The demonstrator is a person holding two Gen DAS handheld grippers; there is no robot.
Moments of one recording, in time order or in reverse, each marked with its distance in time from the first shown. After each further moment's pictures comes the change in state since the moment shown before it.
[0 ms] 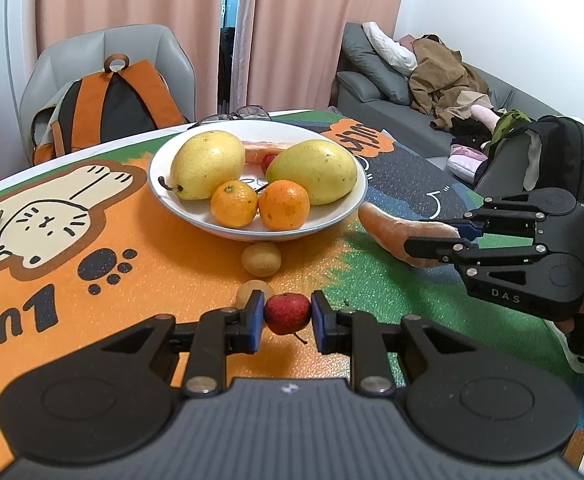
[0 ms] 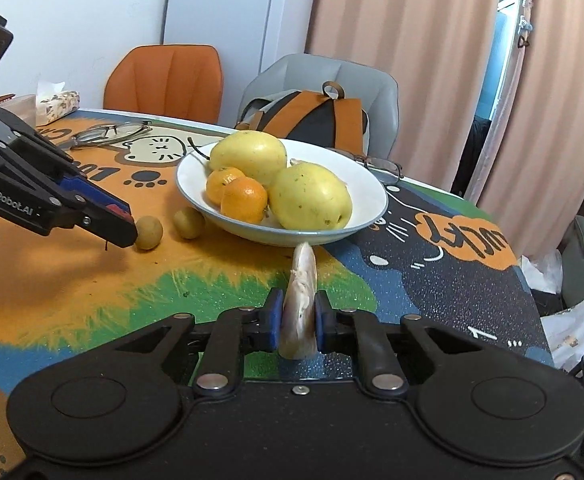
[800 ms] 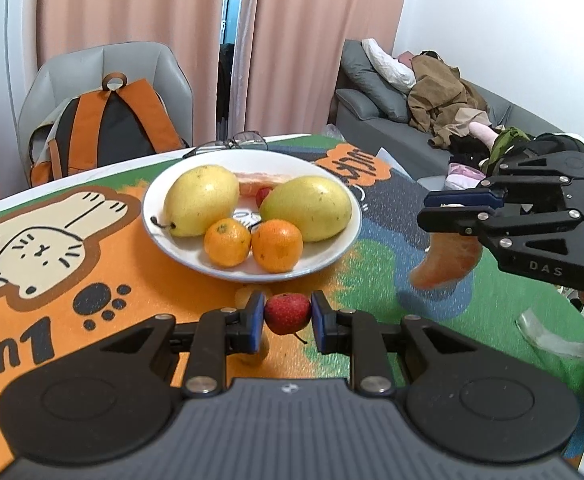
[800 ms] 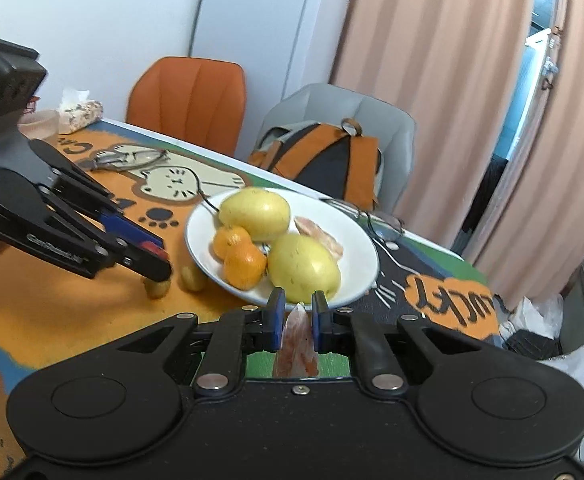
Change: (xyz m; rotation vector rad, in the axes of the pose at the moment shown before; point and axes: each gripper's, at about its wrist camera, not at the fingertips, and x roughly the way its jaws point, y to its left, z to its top) left arm 0.001 -0.004 0.022 -0.010 -0.051 -0.007; right arm -0.025 -0.013 0.050 -0.106 -0.042 0.048
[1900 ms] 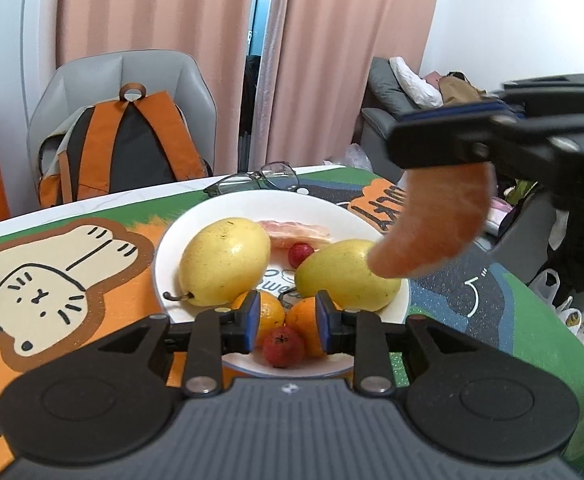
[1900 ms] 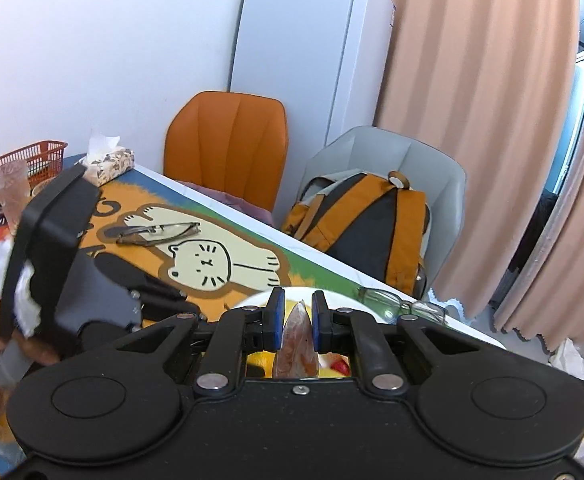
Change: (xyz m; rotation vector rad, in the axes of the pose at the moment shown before) left arm 0.036 0.021 0.040 -0.061 -0.042 0.052; right arm 0.035 -0.010 0.097 -0.029 -0.063 0.142
